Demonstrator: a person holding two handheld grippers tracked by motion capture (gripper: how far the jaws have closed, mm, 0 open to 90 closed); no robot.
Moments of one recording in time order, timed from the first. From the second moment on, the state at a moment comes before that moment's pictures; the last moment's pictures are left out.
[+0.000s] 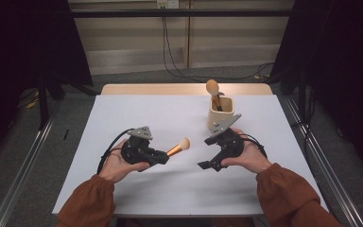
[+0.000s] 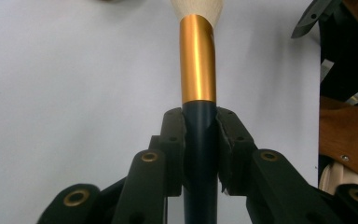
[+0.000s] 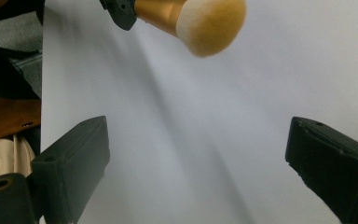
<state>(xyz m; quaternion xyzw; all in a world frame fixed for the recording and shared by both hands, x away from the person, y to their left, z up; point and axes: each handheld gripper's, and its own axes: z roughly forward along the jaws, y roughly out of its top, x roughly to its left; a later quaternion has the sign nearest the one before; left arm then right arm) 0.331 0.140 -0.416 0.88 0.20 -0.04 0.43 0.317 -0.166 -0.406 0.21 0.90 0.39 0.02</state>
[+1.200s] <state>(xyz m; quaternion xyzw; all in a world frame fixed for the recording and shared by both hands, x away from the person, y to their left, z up) 0.323 0.149 -0.419 0.81 0.22 0.00 0.54 0.298 -0.176 -0.425 0.27 0.80 0.53 0.07</state>
